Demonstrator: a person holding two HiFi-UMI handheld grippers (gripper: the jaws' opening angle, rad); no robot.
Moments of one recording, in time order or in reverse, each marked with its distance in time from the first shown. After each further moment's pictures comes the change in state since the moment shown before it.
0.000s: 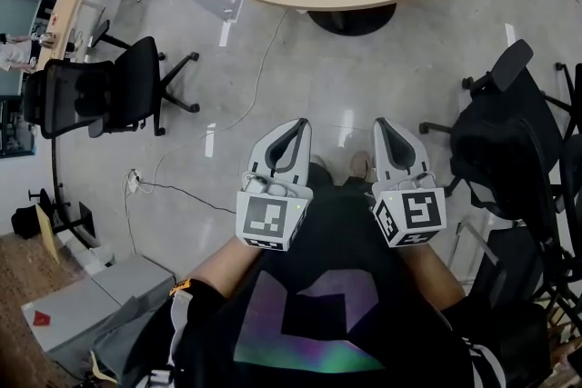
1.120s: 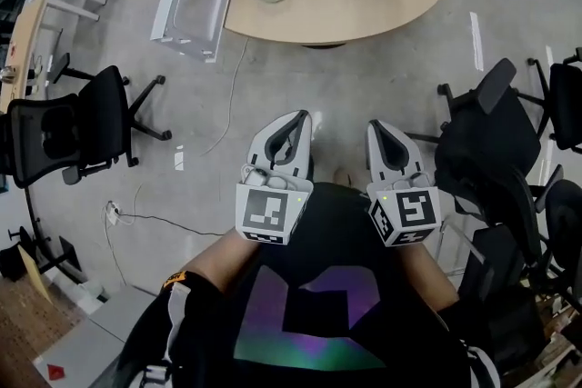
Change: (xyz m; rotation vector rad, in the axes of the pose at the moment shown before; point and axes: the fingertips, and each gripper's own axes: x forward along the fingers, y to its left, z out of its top) left arm 0.120 0.097 0.033 -0.070 -0.056 -0.137; right arm 0.128 -0.022 0.038 -0.065 0.086 -0.118
